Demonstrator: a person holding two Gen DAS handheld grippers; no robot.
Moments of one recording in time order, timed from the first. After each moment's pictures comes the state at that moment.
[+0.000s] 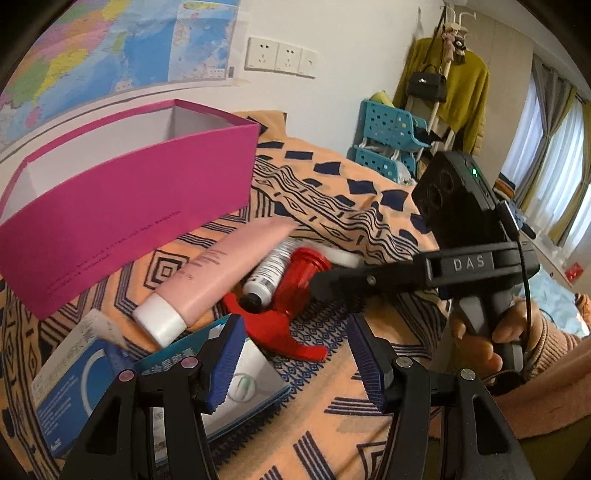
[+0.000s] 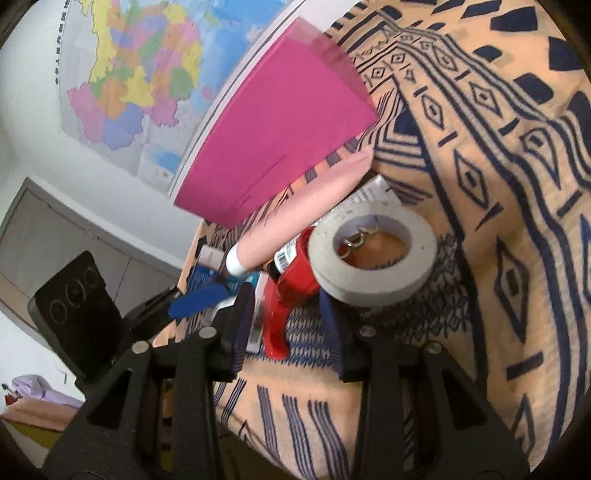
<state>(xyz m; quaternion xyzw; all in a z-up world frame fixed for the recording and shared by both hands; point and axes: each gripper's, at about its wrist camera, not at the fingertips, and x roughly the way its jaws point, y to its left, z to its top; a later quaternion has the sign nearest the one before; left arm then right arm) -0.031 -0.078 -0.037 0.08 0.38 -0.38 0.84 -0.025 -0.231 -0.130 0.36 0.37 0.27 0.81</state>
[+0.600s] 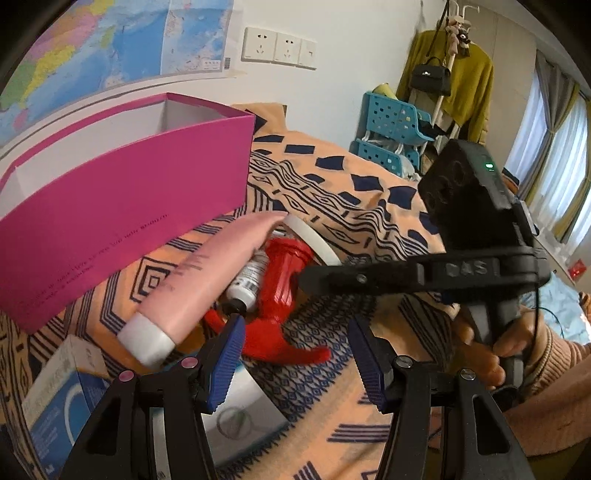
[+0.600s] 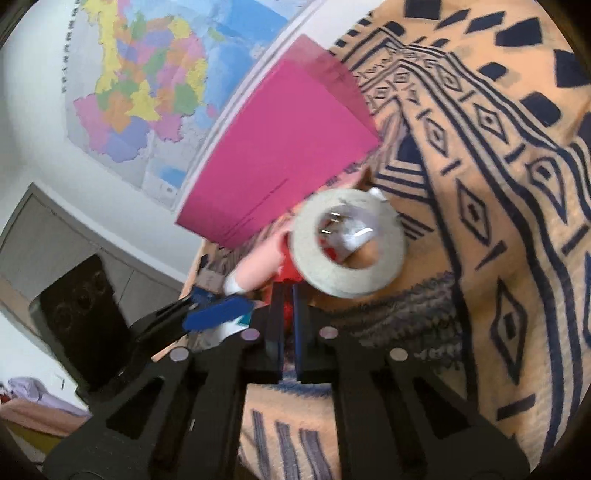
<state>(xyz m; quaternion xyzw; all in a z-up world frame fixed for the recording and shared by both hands) -0.016 -0.095 -0.045 0.09 0.39 -0.38 0.84 -0.019 -0.238 -0.130 0.36 0.34 0.28 0.82</state>
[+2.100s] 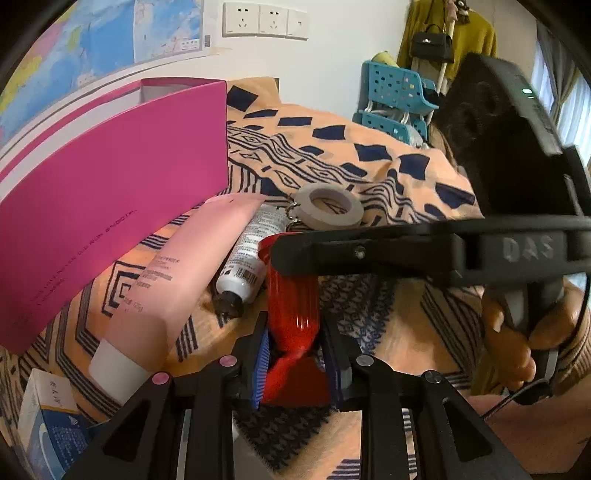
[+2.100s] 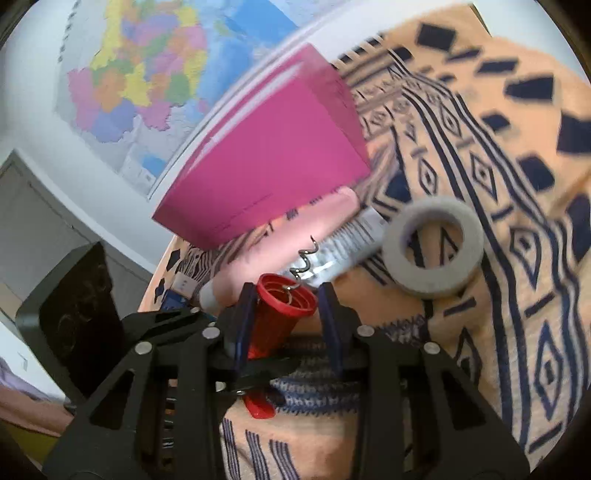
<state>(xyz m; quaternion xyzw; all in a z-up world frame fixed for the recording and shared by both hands) -0.004 -0.130 -0.068 0.14 0.42 -0.36 0.82 -0.017 -0.234 -0.108 0.28 0.35 0.24 0.86</state>
